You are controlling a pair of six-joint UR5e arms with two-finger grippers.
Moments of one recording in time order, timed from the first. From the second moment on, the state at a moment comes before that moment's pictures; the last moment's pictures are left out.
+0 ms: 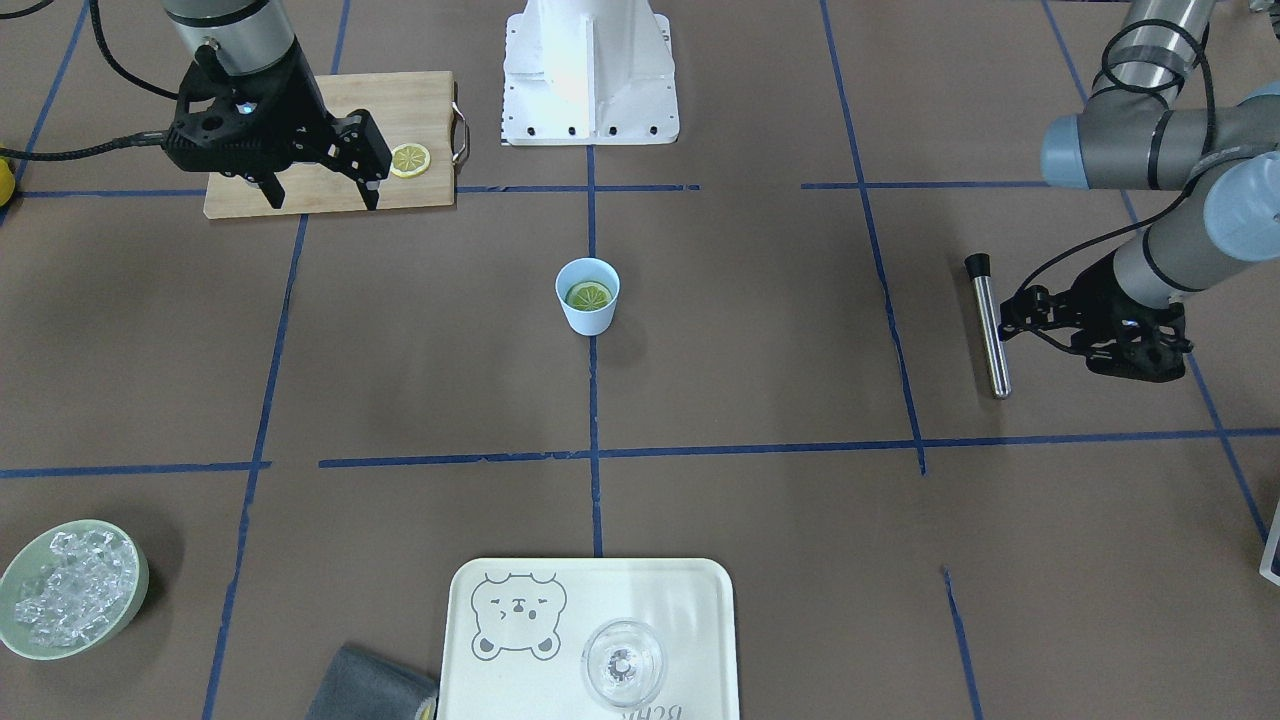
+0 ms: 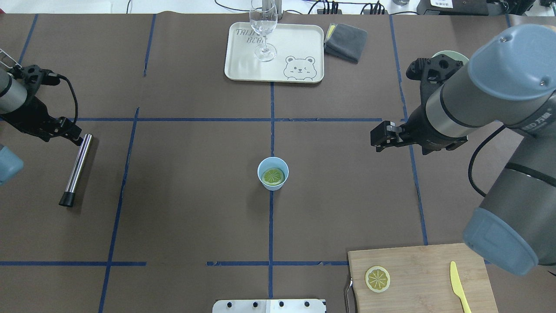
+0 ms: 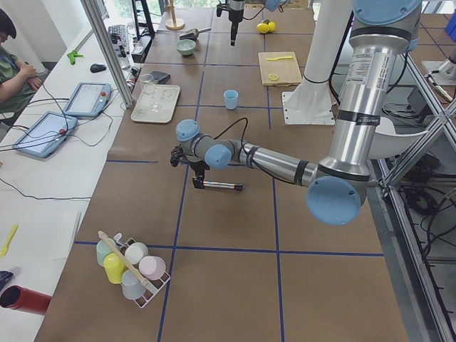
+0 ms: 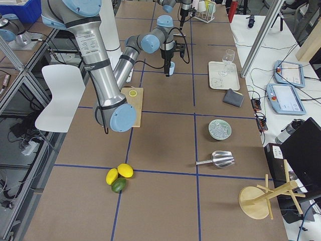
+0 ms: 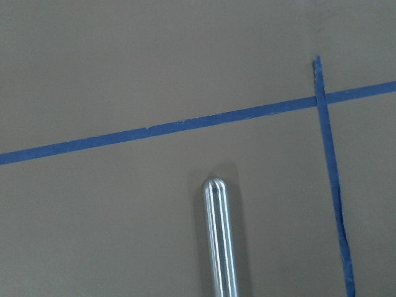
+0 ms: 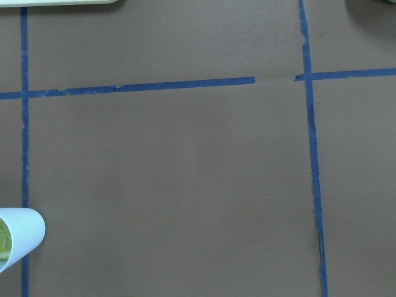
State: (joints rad) left arm -1.00 -1.74 -1.58 -1.85 -2.30 -0.57; right arm 0.74 -1.20 2.23 -1.90 1.99 1.09
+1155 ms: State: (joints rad) left arm -0.91 -1.77 -1.52 -1.92 -2.21 -0.70; right arm 0.75 -1.20 2.24 -1.90 2.00 1.09
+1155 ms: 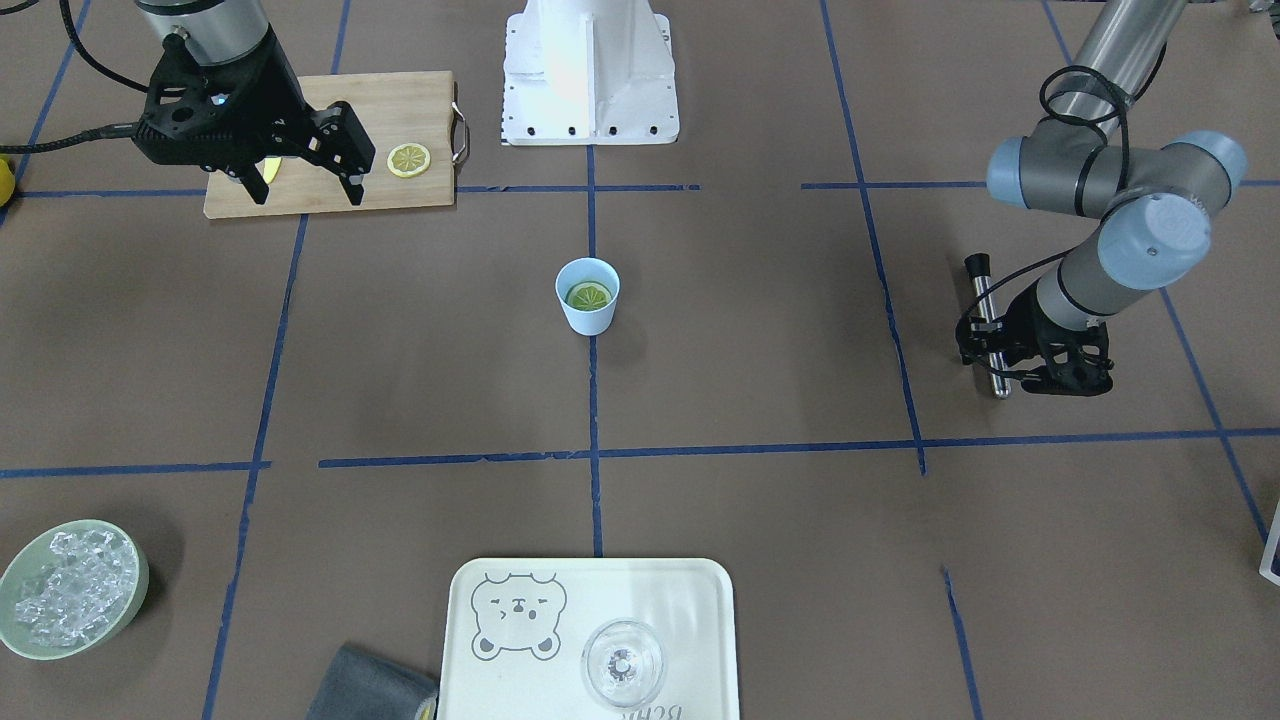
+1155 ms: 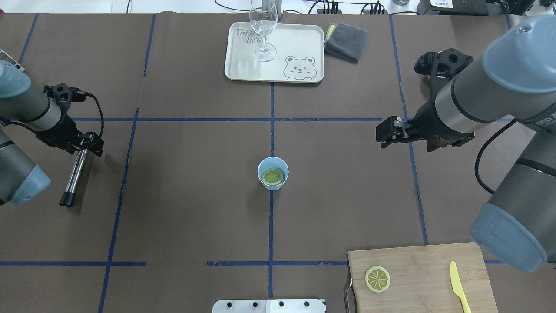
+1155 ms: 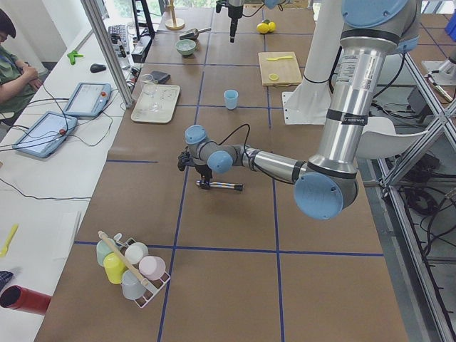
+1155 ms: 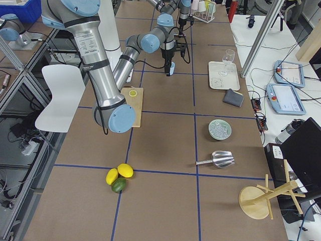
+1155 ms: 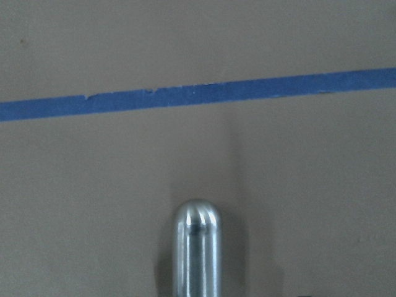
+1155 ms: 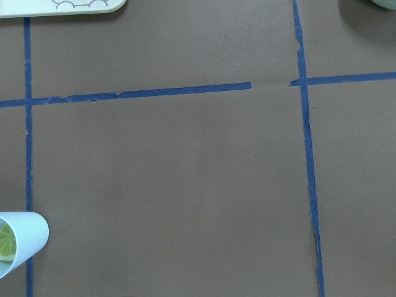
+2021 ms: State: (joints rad) left arm -0.97 -1.76 -1.78 -1.90 -2.17 -0.70; right arm 0.76 -1.20 2.24 -1.90 2.00 1.09
